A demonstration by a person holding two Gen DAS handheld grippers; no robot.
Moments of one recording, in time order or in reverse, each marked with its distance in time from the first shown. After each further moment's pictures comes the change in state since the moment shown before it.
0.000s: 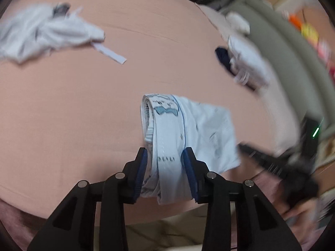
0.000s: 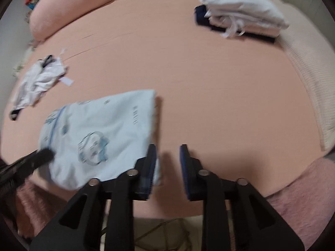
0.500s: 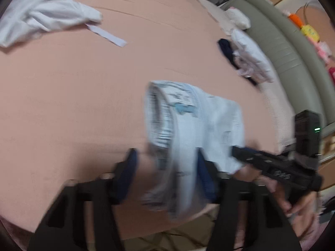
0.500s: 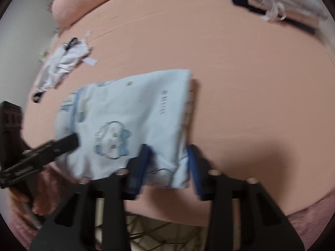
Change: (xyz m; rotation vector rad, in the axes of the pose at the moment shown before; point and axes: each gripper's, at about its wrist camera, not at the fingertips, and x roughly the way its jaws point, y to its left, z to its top) left arm 0.041 -0.001 -0.008 0.005 0.043 -0.036; right arm 0.033 0.001 -0.006 -0.055 0.101 0.214
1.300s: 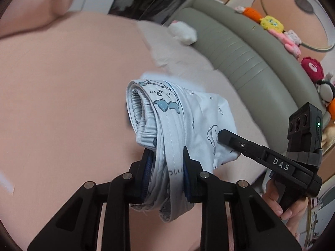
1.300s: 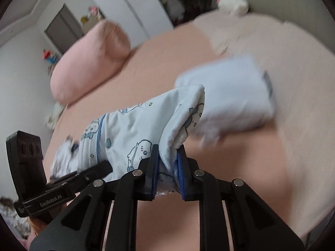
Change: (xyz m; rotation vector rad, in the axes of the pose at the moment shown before) left arm 0.067 -0.260 0.186 0.261 -0.142 -0.126; right arm -0.182 -0.124 0.153 0.153 -0.445 0.005
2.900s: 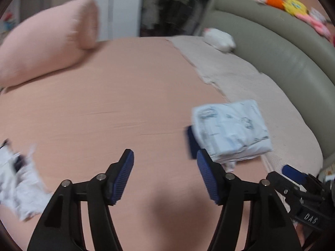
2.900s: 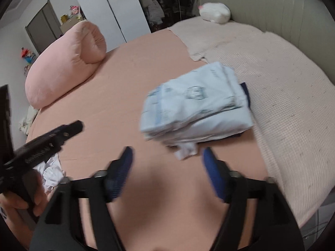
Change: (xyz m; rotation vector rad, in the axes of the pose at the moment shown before) left arm -0.054 0.029 0.012 0.094 -0.076 0.469; right arm -0.008 0.024 -0.016 -0.015 -0.010 -0.209
